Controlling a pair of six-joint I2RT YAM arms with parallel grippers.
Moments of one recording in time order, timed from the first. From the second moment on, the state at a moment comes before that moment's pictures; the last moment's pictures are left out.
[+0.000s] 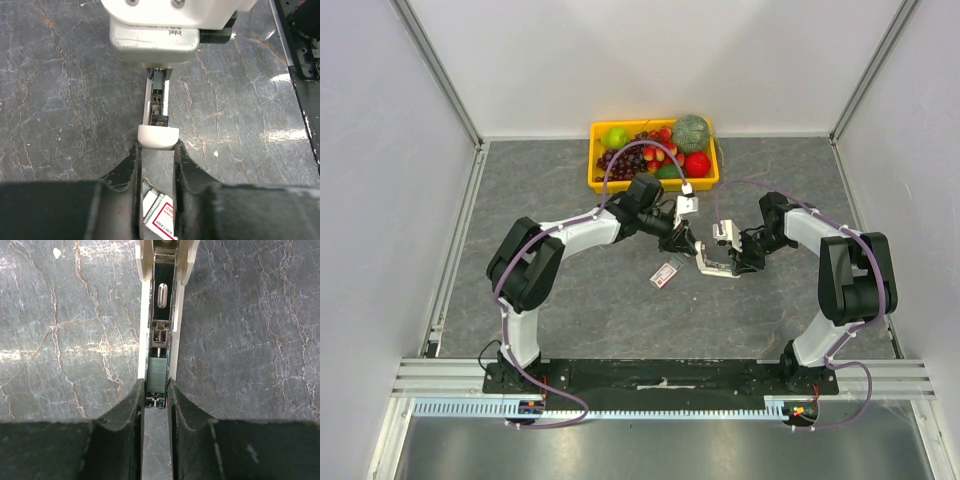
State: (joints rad) left arm -0.68 1.94 1.30 -0.02 0.93 0.42; right arm 0.08 1.70 0.99 -0.80 -0.67 -1.36
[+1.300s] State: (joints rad) left arm -0.83 2.03 1.39 -0.07 0.89 0.46; right arm 0.06 1.64 0.98 -0.77 -0.59 -1.29
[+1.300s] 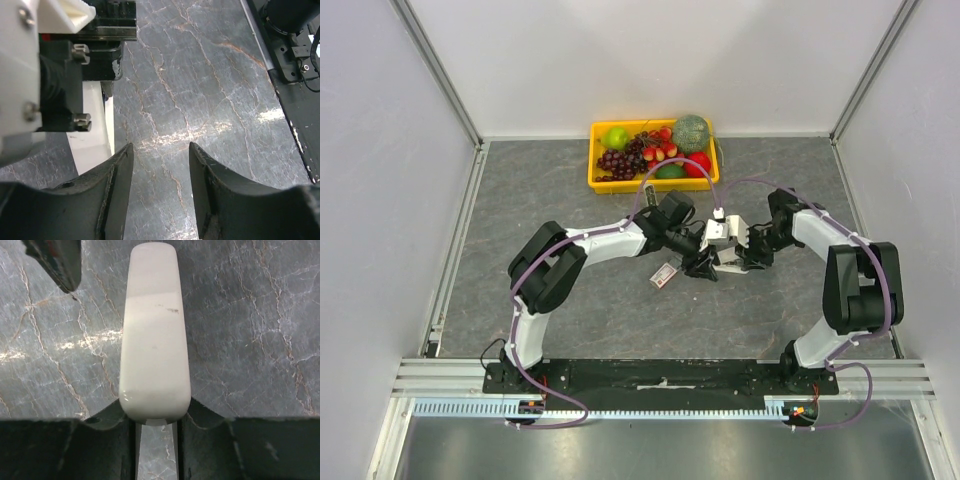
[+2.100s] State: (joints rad) left arm -0.80 2.06 1.41 -0.09 0.71 0.47; right arm -0.06 1.47 1.10 -0.96 -0.68 -1.30
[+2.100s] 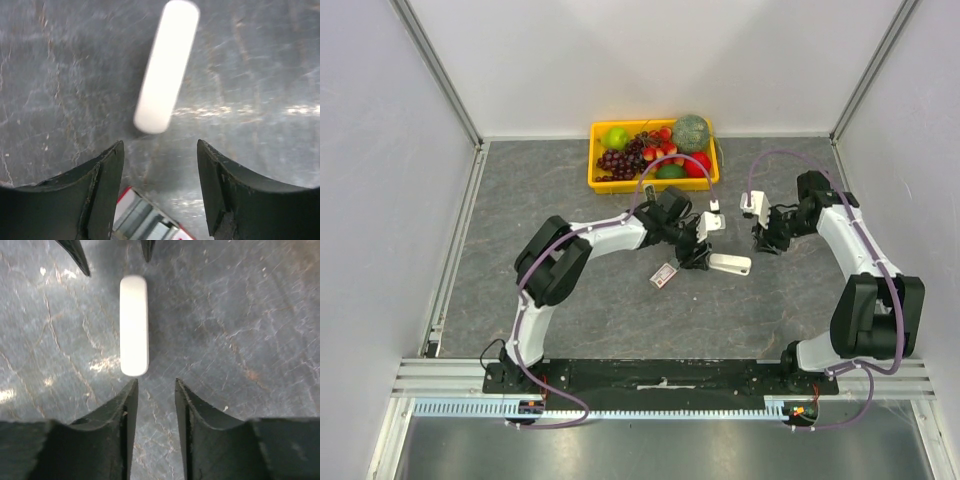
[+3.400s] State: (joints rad) left arm -0.87 2.28 1.72 -0.33 0.60 0.56; right arm -0.12 2.03 1.37 -1.32 -0.97 -1.18
